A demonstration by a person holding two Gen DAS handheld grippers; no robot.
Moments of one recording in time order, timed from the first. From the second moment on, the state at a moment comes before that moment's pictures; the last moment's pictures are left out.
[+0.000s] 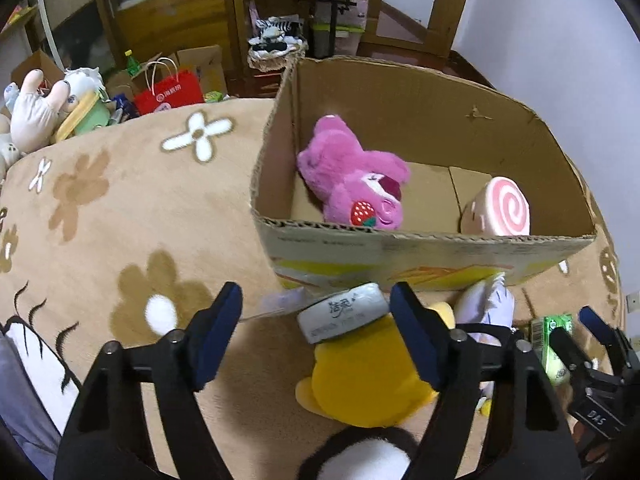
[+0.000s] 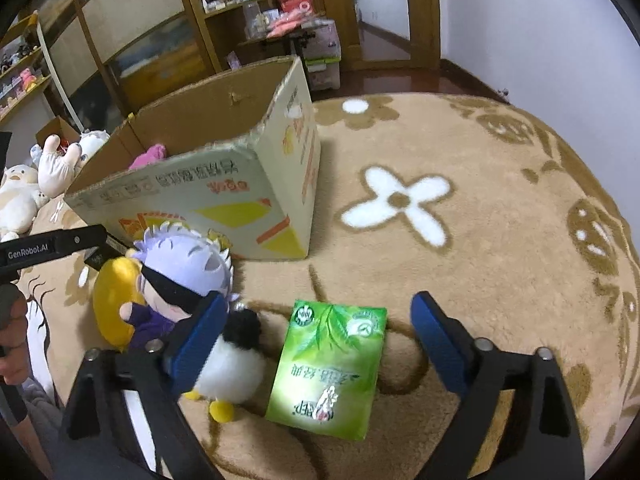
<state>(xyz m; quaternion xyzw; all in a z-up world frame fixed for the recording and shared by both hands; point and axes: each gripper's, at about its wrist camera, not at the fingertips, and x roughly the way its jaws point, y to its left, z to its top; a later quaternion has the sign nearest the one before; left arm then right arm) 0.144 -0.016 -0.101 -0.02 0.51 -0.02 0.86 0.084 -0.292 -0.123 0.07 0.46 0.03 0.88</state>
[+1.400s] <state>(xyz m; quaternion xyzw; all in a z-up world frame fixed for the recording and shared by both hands) 0.148 -0.004 -0.122 -0.06 0.56 -0.04 0.83 0.083 -0.284 -0.143 0.08 0.50 0.03 0.86</state>
